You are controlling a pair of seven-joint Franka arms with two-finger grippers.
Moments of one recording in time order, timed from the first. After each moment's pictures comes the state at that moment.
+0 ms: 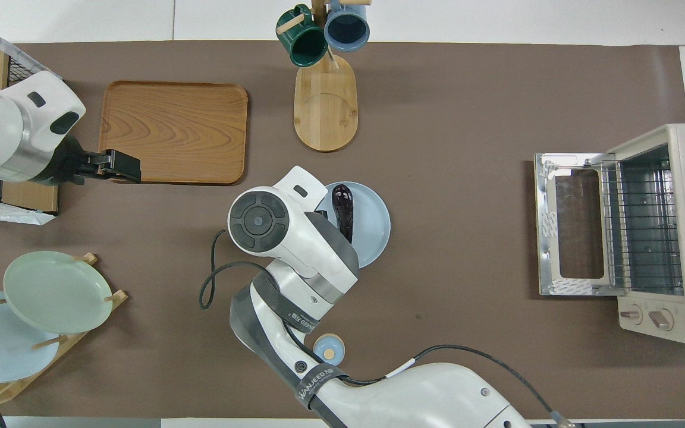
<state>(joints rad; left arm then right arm) -0.07 0.04 -0.08 -1.77 -0.06 1.83 -0.06 0.84 0.58 -0.11 -1.56 0.01 2.26 0.68</state>
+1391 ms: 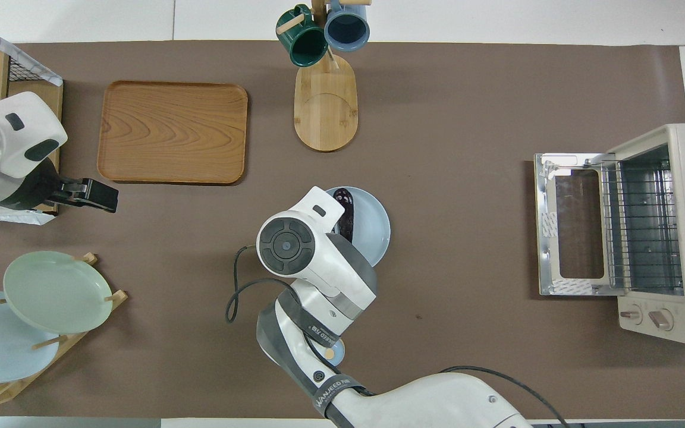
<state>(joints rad) -0.06 -0.03 -0.08 -1.74 -0.03 1.66 0.03 0.84 0.51 -0.11 -1.54 -0.15 2.03 0.59</state>
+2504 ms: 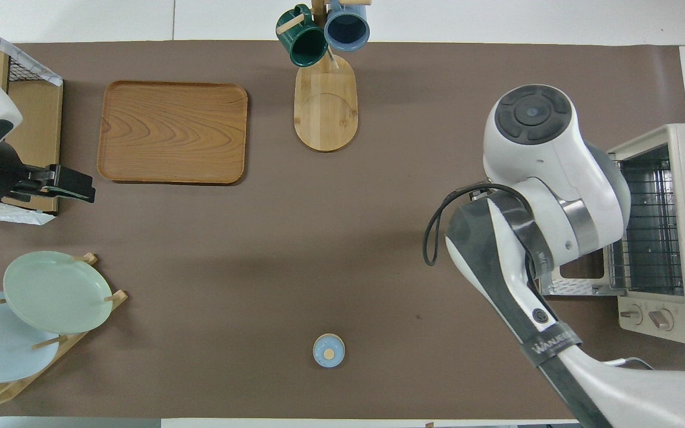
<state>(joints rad) -0.02 -0.02 -0.10 -1.69 -0.03 1.61 -0.01 0.40 0.17 -0.14 -1.83 -0.23 1.78 0.15</state>
